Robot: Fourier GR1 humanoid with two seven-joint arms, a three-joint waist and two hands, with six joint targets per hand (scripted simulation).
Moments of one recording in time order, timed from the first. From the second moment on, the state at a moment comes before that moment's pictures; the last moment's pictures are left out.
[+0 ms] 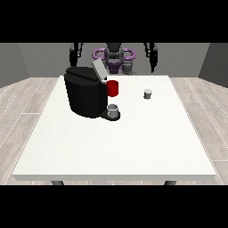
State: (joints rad) left arm -0.01 0.08 0.00 -1.55 0.01 -0.04 0.00; right arm 0.00 -0.11 0.02 -1.54 0.04 0.04 0.01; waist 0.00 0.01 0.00
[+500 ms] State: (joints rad) left arm 0.04 0.14 0.01 -1.55 -0.01 -0.11 -0.15; right arm 0.02 -0.05 -0.06 -1.53 0.01 -0.05 -0.05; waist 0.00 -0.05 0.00
